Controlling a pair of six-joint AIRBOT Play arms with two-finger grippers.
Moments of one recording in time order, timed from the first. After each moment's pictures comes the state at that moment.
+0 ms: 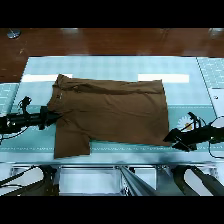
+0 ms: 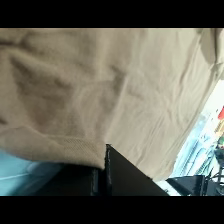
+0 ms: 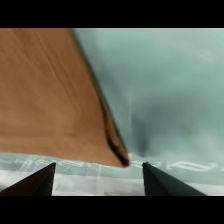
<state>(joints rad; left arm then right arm) 0.54 -1.29 0.53 0.54 -1.18 -1.00 -0.37 -0.99 0.41 -1.12 1.30 1.46</state>
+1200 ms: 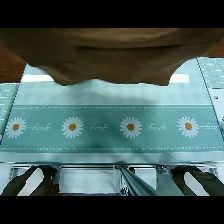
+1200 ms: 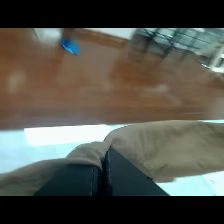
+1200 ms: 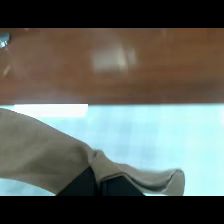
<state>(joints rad) 0.43 -0.91 1.57 0.53 -1.21 -1.22 -0.13 -0.90 1.73 -1.10 1.28 1.55</state>
